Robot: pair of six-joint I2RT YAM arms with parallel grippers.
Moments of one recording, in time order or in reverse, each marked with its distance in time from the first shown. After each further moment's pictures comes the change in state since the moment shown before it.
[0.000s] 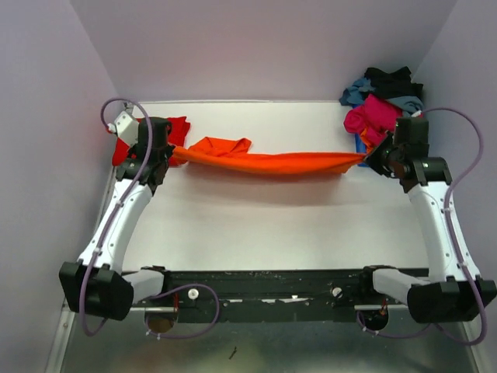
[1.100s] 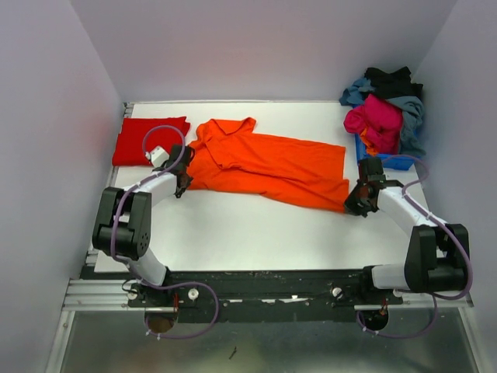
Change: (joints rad) left arm -0.001 0.380 -0.255 0.312 0.084 0.006; right arm 0.023 0.156 -0.509 0.291 0.035 0.020
